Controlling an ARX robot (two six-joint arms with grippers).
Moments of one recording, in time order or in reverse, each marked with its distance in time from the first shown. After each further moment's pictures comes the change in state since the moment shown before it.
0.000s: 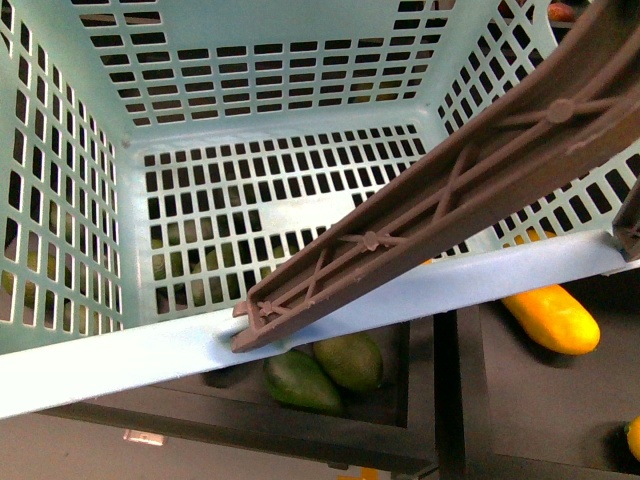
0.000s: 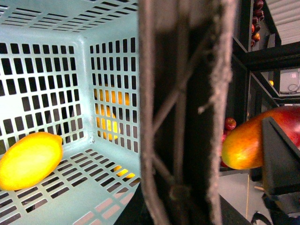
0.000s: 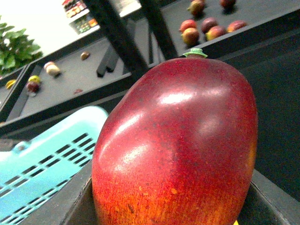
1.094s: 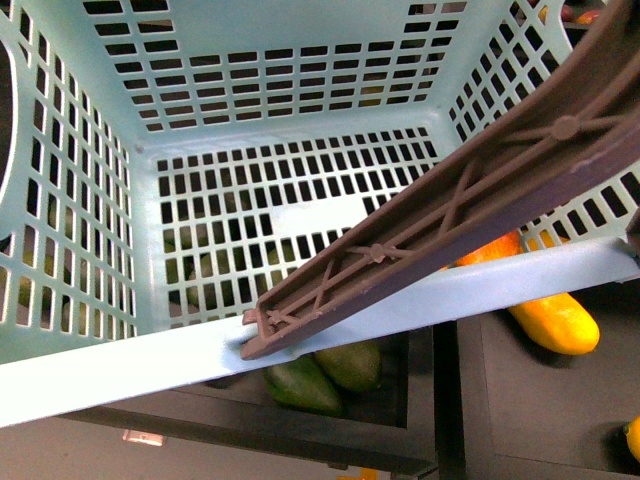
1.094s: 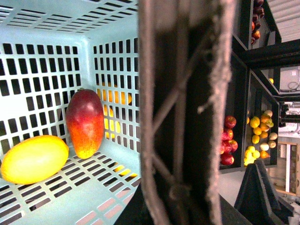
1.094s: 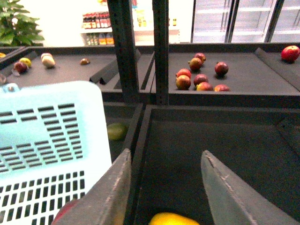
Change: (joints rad) left arm 0.000 0.000 -0.002 0.000 0.003 0.003; right arm -0.100 -0.303 -0.399 0.298 -0.090 -0.420
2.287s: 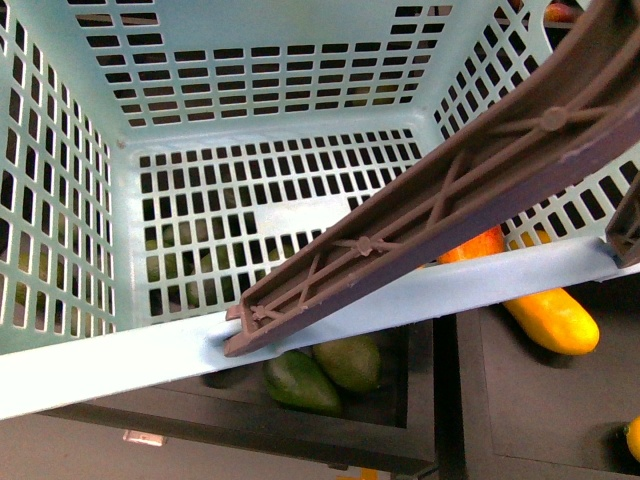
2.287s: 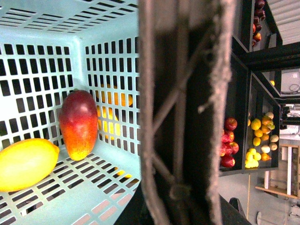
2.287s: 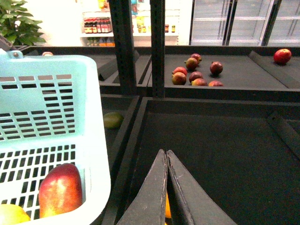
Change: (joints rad) left arm -0.001 0.000 0.000 0.000 -0.004 0.000; right arm -0.083 -0.507 -0.238 -0.234 -0.081 -0.022
